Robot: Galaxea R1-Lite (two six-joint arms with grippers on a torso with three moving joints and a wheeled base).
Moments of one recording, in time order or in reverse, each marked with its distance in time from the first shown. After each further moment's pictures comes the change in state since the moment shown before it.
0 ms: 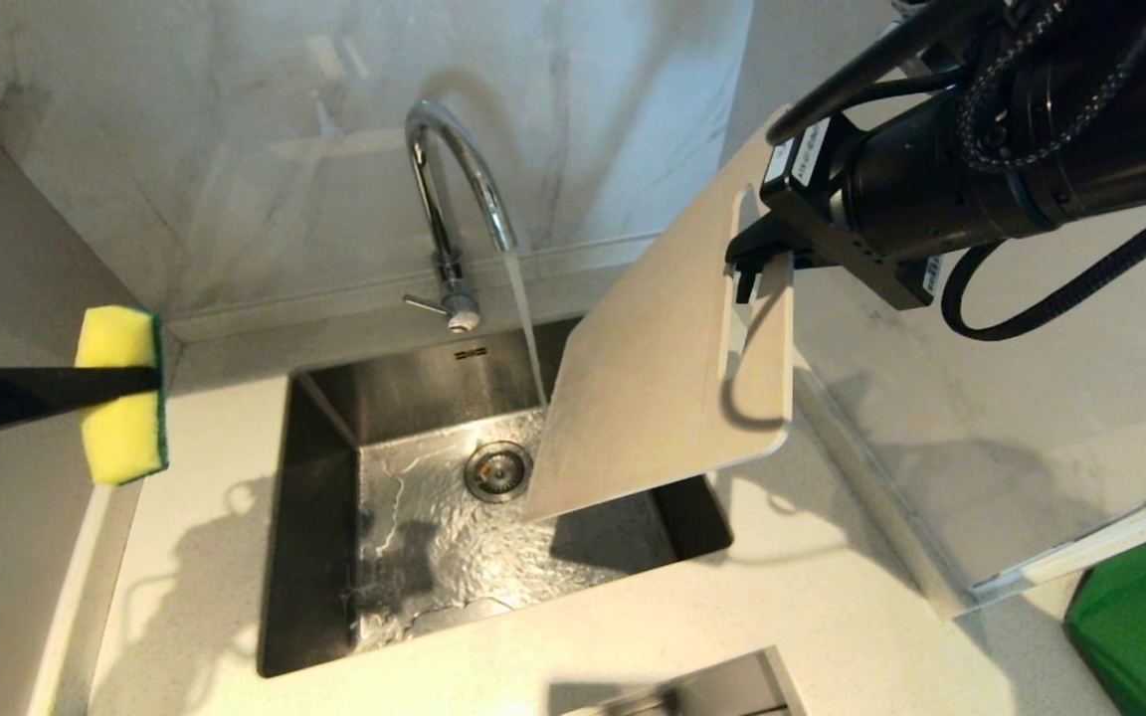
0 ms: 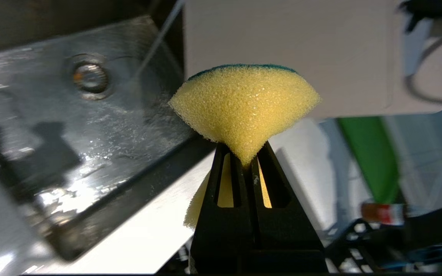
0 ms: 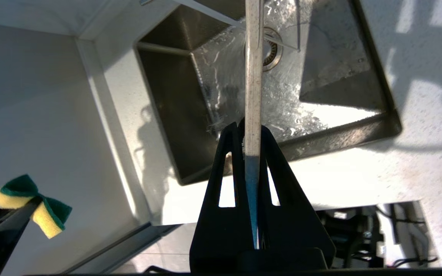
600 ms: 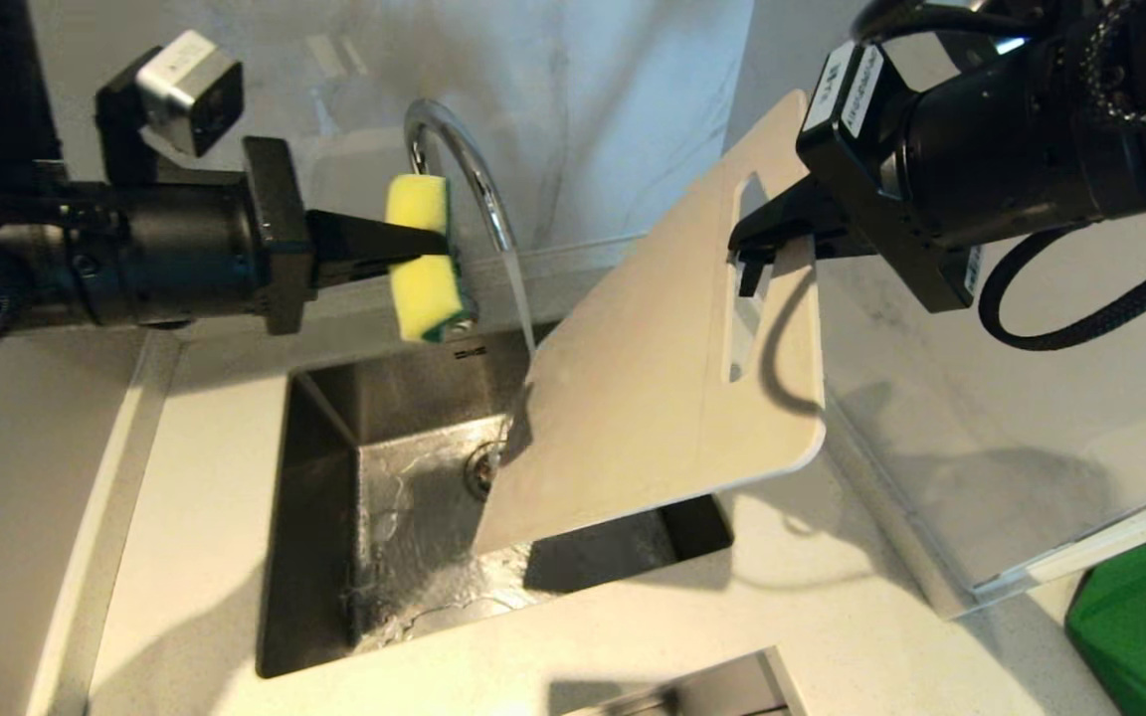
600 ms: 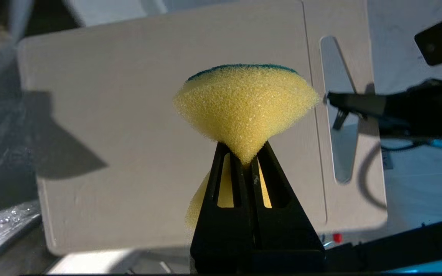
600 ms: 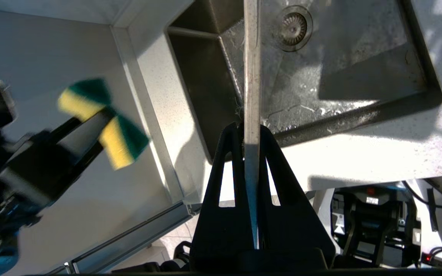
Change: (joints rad) left arm -0.409 0.419 -0.414 -0.136 0.165 -0.271; right arm 0.051 -0.067 0.003 0.041 0.035 0.096
